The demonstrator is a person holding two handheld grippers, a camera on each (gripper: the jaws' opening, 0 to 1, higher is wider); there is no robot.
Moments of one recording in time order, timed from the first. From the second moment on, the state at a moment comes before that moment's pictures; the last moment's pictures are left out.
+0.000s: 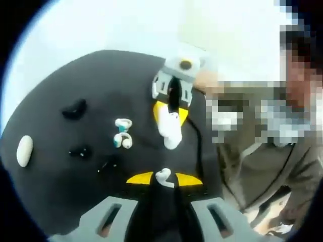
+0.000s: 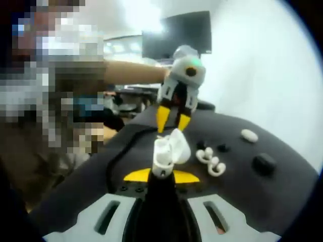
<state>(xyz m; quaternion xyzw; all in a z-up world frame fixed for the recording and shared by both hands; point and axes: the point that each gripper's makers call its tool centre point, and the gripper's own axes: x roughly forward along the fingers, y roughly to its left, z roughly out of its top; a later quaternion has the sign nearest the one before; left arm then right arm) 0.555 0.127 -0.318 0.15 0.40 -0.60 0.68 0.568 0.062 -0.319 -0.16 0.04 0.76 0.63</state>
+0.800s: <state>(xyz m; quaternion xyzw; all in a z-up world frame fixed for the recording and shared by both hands) 0.565 0.133 -0.321 0.17 0.35 -0.58 0.72 0.567 0.062 -0.319 -0.16 0.04 0.76 0.63</state>
